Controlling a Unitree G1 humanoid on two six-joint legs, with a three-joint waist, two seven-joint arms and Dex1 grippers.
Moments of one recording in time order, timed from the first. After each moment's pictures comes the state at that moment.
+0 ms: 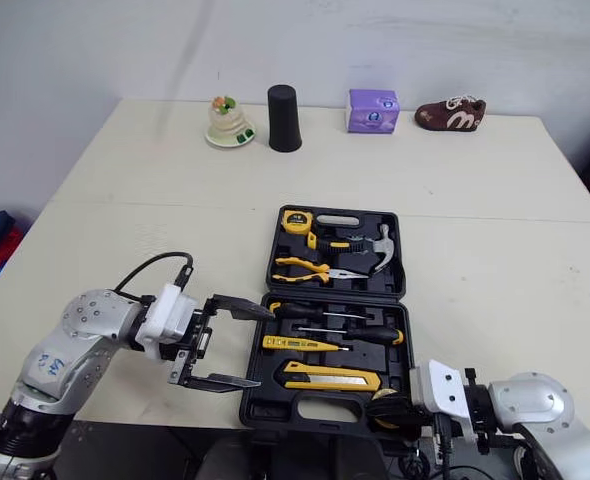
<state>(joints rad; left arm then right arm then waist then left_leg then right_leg) -0.22 0.71 -0.09 -0.38 -0.55 0.27 -1.24 0.33 -0.85 -0.03 -0.37 0.38 0.00 1.25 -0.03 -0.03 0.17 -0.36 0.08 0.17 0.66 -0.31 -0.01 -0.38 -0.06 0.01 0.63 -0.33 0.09</state>
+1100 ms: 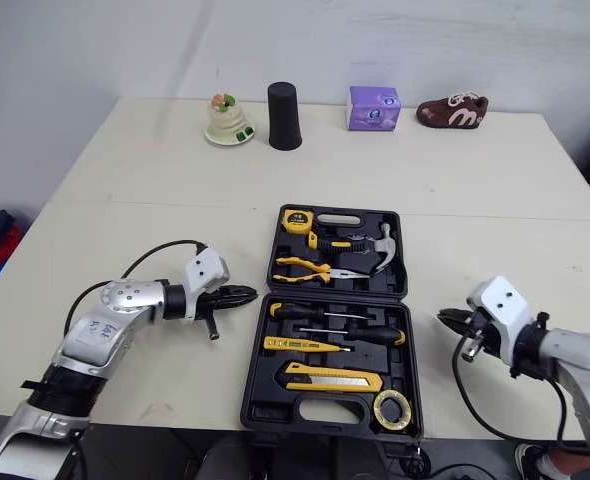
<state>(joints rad) -0.39 0.59 -0.18 -0.04 -0.20 0.47 -0.83 0.05 -0.89 -0.19 -0.14 0.32 0.33 0.87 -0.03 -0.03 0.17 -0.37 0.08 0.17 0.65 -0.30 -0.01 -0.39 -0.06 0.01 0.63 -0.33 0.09</state>
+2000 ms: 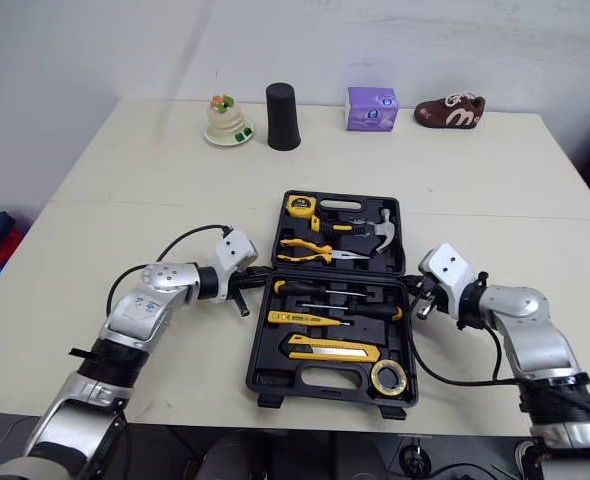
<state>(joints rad) -0.57 0.44 -0.21 0.15 -0.09 0.49 -0.74 -0.36 -0.73 0.01 0.22 0.17 0.21 0.92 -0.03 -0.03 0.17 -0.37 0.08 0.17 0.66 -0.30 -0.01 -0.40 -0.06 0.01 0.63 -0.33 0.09</state>
